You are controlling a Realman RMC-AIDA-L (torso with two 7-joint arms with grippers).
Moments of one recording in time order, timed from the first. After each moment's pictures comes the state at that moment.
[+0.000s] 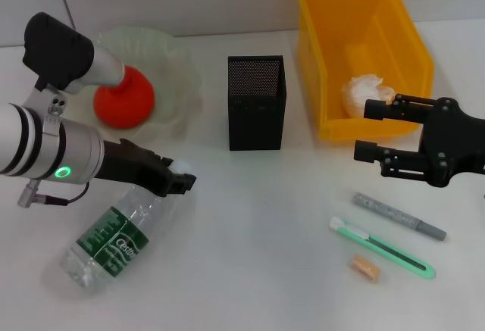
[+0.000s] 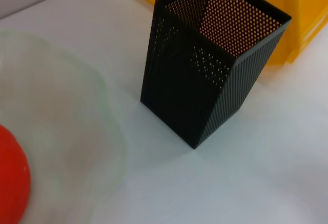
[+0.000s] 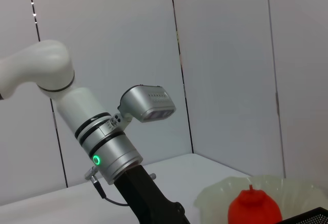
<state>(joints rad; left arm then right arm) -0.52 -2.07 1.50 1.17 2.30 1.17 -2.39 0.32 2.08 -0.69 -0.89 -1.77 -1.77 1.33</state>
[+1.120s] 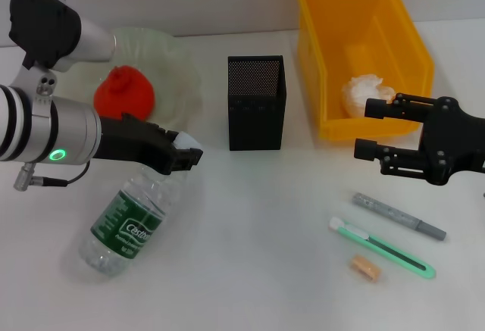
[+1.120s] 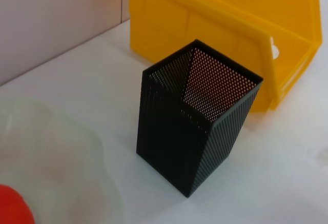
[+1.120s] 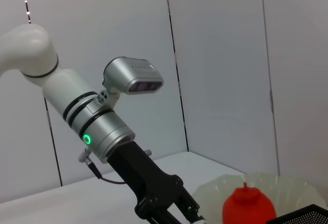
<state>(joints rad) -0.47 -2.07 1.50 1.31 2.28 1.18 -2.39 0.32 2.08 -0.69 -0.89 -1.77 -1.76 1.33</state>
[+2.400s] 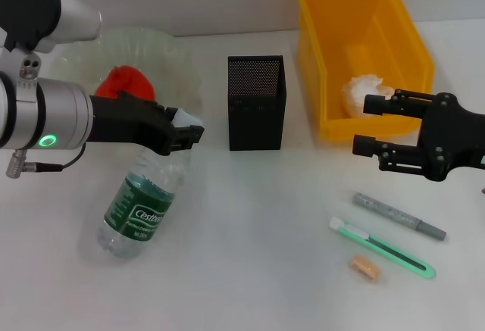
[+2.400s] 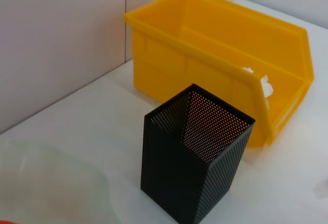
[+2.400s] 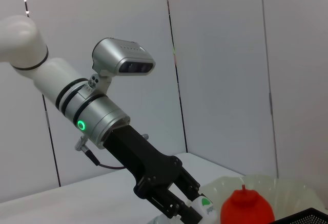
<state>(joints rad) -0.43 -2.07 1.49 1.42 2.25 1.17 -2.39 0.33 2.08 -0.69 -0.89 -1.77 -1.75 1.33</state>
